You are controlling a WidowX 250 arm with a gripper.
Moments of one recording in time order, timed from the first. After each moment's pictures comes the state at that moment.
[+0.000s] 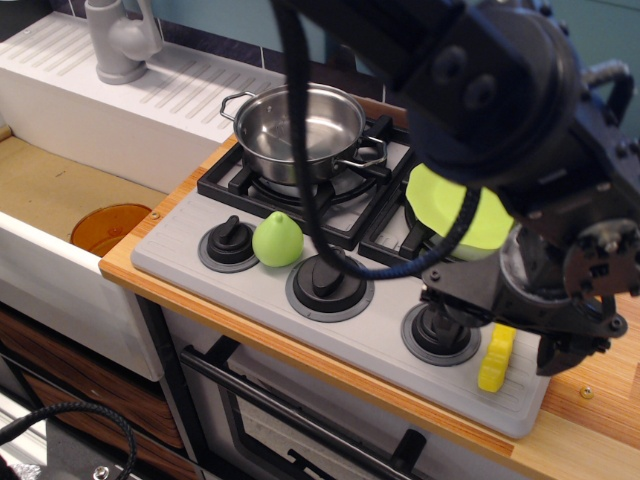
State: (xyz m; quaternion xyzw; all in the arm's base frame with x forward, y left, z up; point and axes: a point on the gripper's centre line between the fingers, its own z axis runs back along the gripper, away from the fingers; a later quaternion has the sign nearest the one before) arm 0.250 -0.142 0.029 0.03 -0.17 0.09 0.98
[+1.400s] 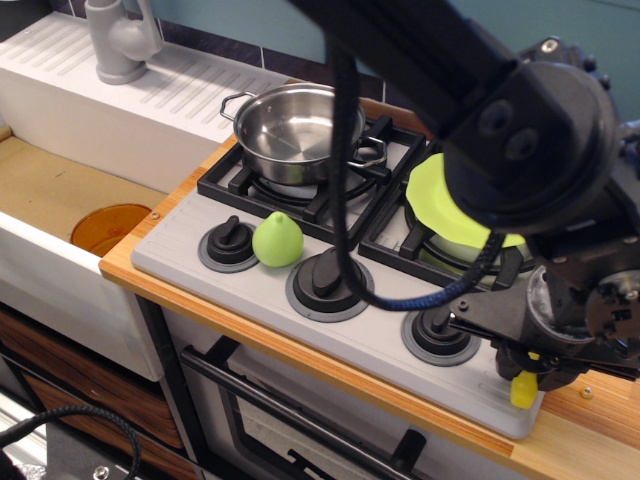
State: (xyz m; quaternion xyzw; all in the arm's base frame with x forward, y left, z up) arm 0.250 -0.150 0.018 0.01 -0.16 0.10 0.98
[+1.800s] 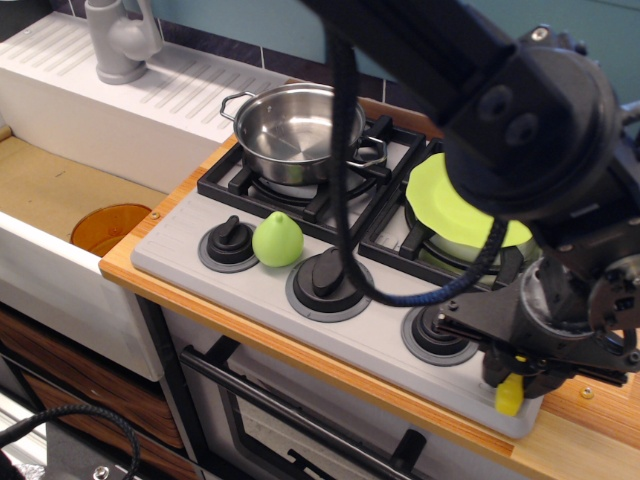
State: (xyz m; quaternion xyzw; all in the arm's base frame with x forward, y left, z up) arm 0.242 -0.145 0.021 0.03 -0.13 0.09 0.99
